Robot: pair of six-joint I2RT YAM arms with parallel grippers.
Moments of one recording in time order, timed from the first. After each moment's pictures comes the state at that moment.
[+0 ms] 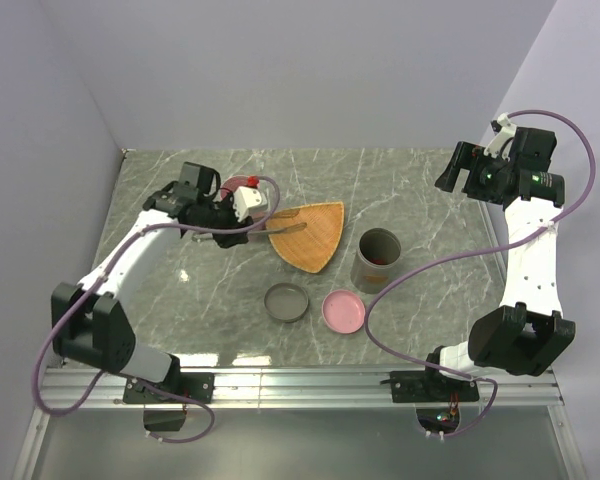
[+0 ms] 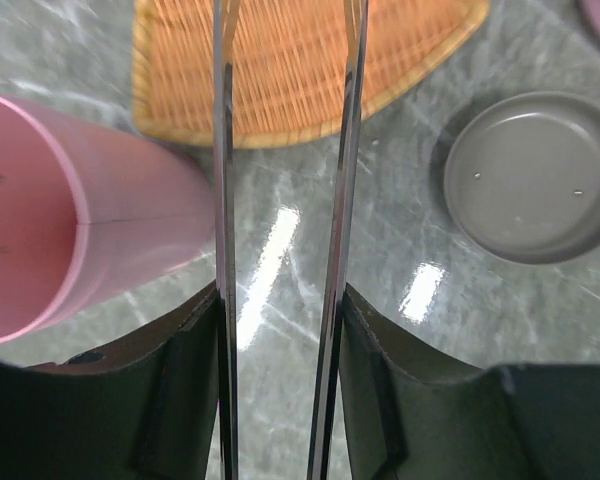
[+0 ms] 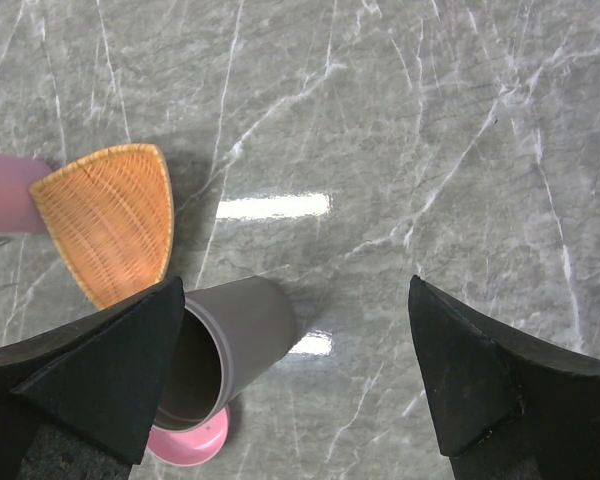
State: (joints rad) left arm -0.29 1.43 1.25 -0.74 0.54 0.78; right arm -0.28 1.41 1.57 -0.88 -0.38 0.06
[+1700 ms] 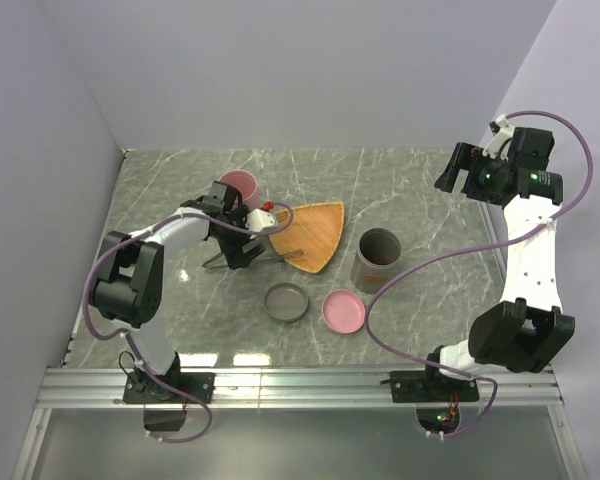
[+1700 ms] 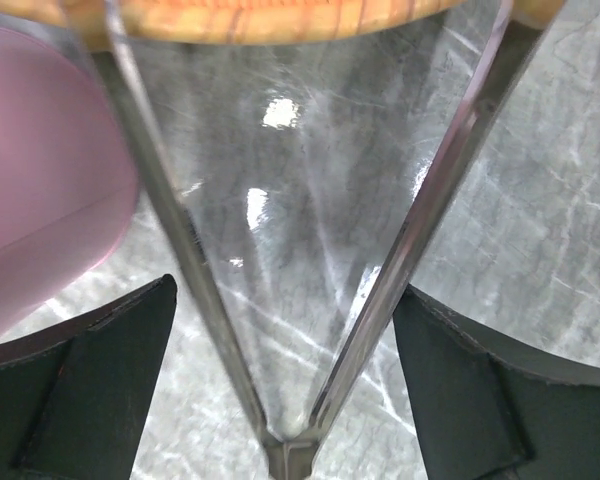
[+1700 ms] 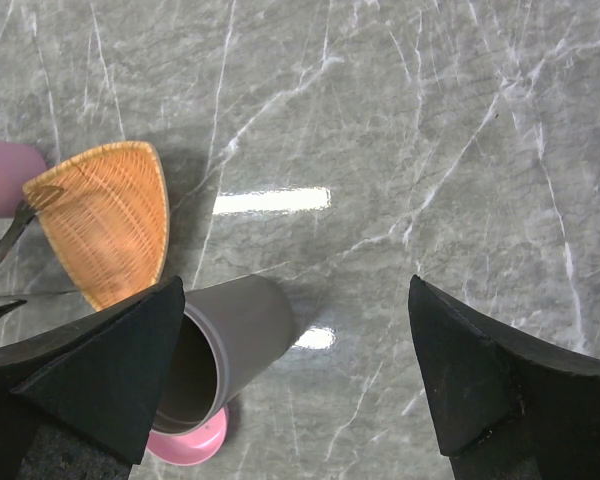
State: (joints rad) left arm -0.32 1.76 1.14 -0.53 0.33 0.82; right arm -0.28 1.43 1.57 -0.88 -0.37 0.06
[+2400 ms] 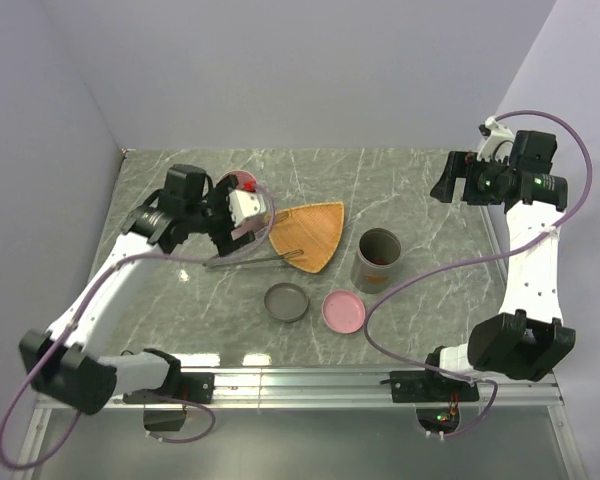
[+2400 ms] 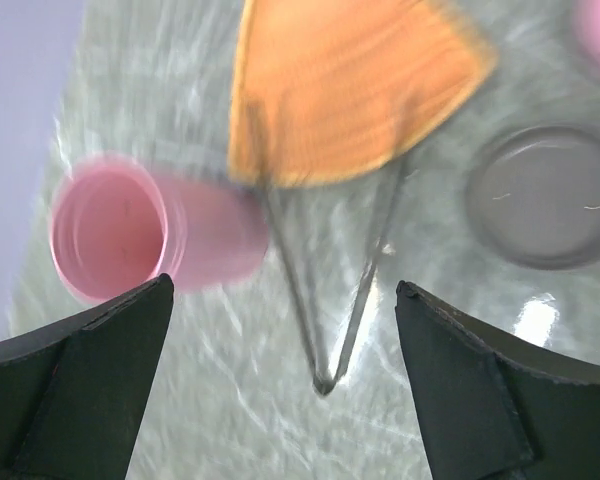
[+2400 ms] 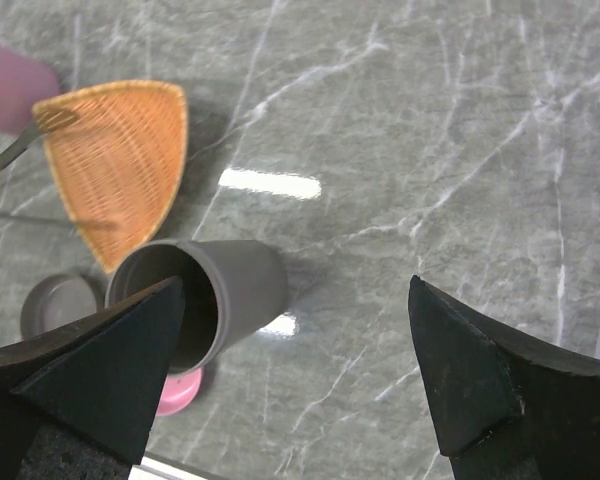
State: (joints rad) left arm -0.36 1.28 1.23 -0.68 0.43 0.79; right arm -0.28 1.40 1.57 -0.95 -0.47 -0.10
